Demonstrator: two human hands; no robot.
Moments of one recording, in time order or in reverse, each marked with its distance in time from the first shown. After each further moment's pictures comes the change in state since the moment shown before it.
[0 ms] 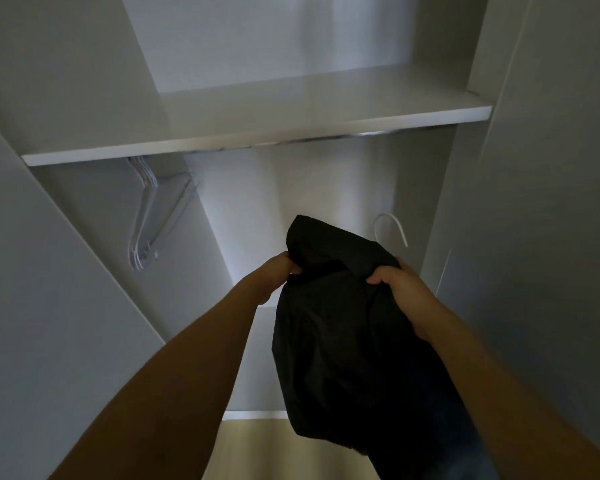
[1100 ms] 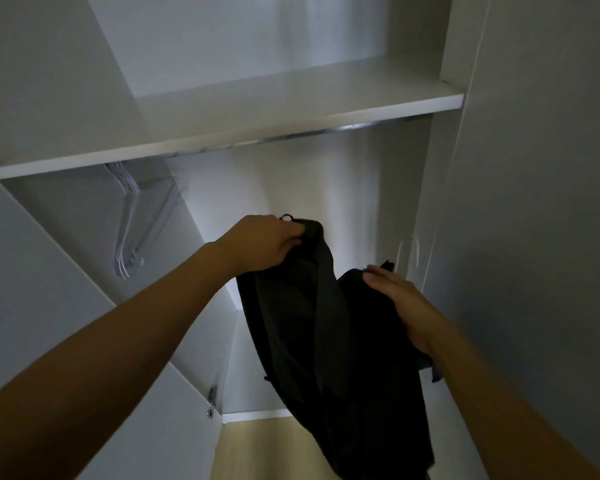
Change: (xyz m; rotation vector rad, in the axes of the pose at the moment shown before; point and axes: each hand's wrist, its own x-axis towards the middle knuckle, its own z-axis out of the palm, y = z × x) left_hand -0.048 0.067 -0.033 1.240 0.100 0.833; right_hand -0.012 0.035 -0.022 0.022 -0.104 0.041
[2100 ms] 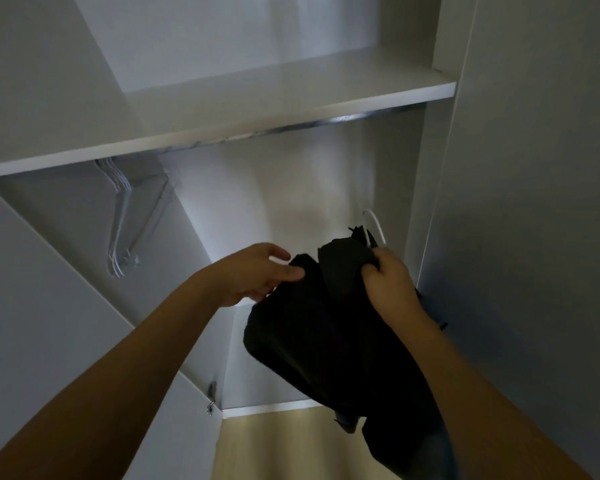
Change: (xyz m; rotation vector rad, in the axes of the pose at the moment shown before) left_hand -0.032 0.019 0.017 -1.210 -0.361 -0.669; right_hand 0.015 -0.006 0.025 -0.417 0.420 -0.408
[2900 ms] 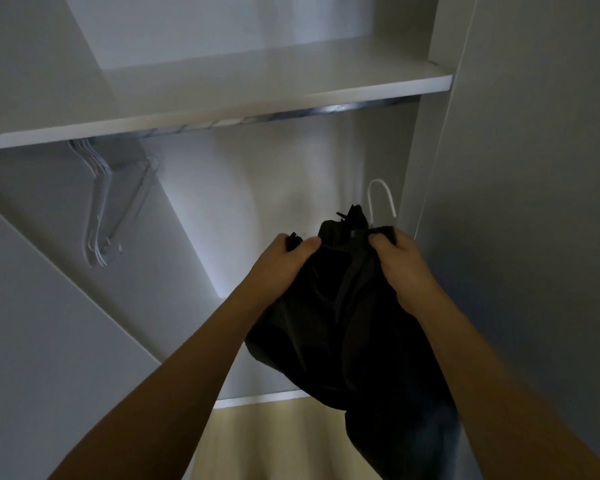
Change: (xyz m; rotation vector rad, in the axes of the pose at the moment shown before) left_hand 0.034 -0.005 0.065 -0.117 0.317 0.223; right_hand 0.014 -0.011 -0.032 0.356 -0.053 0.123
